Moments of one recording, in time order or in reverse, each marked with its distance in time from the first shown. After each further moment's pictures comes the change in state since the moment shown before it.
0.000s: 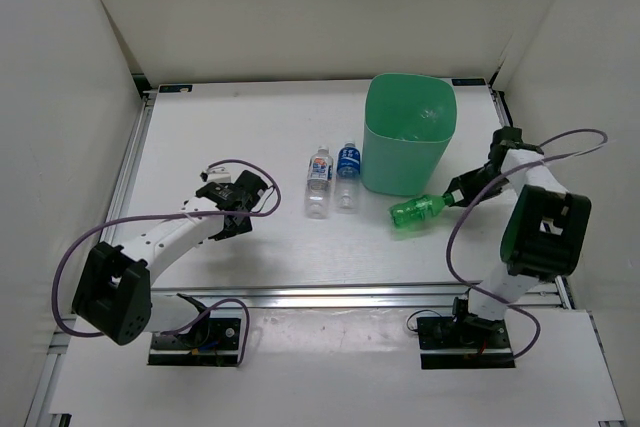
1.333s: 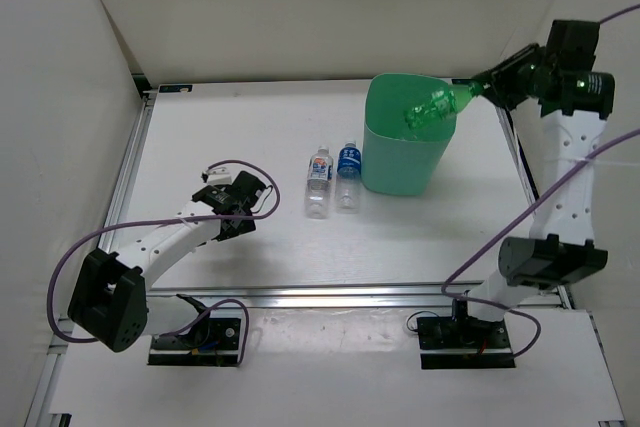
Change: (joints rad) left arm 0.000 -0.041 -0.026 0.060 0.061 0.007; right arm 0.084 -0.135 0.891 -0.284 -0.019 -0.052
